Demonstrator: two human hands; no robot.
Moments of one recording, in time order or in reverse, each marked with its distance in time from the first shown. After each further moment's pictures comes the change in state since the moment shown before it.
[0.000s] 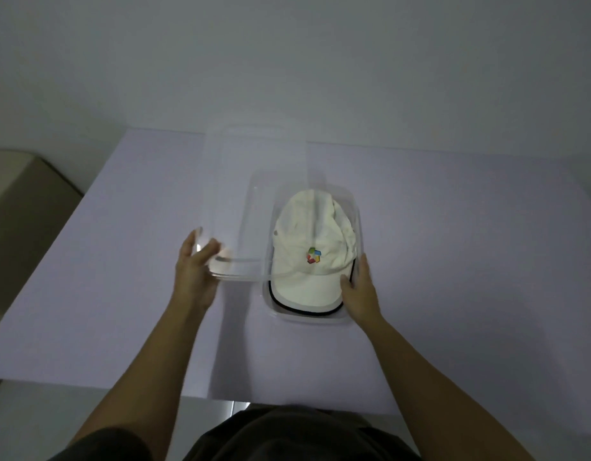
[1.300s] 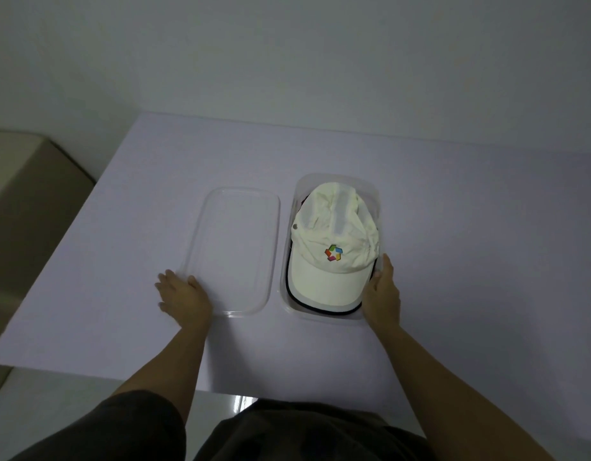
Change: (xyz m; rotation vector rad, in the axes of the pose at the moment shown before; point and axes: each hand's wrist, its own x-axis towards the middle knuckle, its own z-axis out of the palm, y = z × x) left_hand 0.051 -0.057 -0.111 1.277 0.545 0.201; right_hand 0.007 0.009 0.025 -0.133 0.245 0.066
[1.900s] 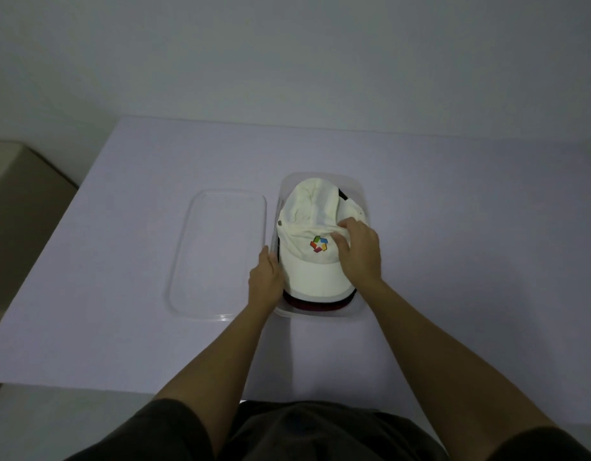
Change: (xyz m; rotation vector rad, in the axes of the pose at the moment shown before) left_hand -0.091 0.112 0.044 -0.180 -0.554 0.205; right_hand 0.039 -0.057 -0.007 -0.174 0.046 -0.501
